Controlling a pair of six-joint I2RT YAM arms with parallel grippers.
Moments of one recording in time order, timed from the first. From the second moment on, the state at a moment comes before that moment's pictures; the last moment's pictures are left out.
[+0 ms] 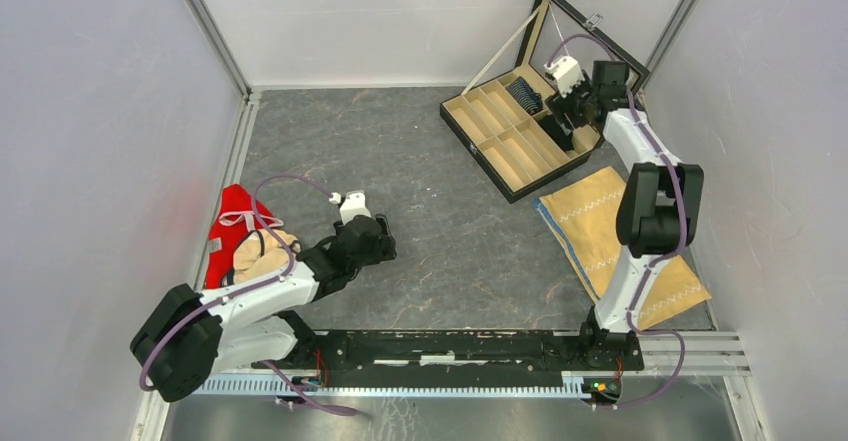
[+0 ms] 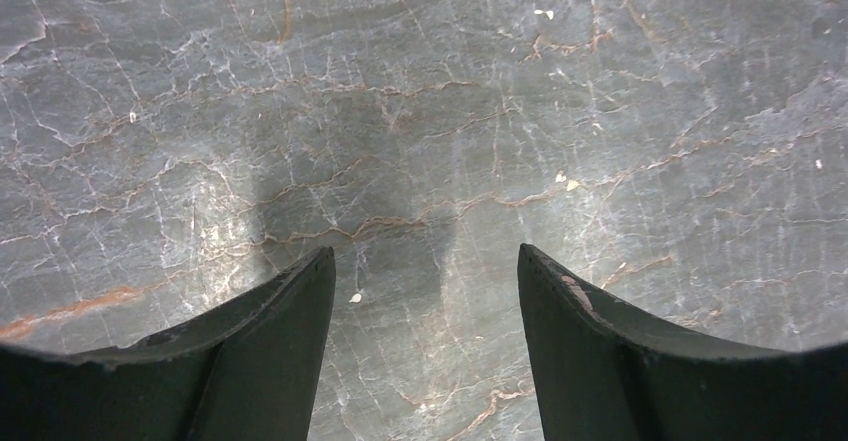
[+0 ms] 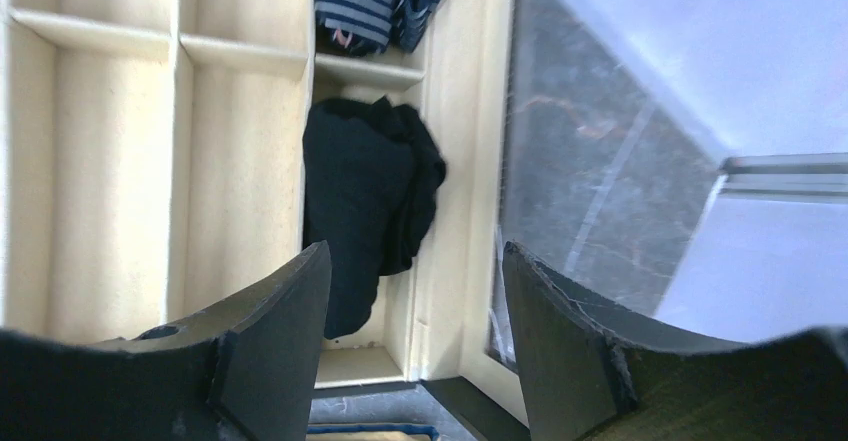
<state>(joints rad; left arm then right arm) -0.75 1.10 0.42 -0.08 -0.42 -0.72 -0.05 1.99 1.59 -0.33 -0.24 -0.71</state>
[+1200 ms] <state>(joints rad) -0.75 0.62 0.72 -0.62 -0.53 -0.69 0.31 0.72 0.68 -0.27 -0.18 -0.02</state>
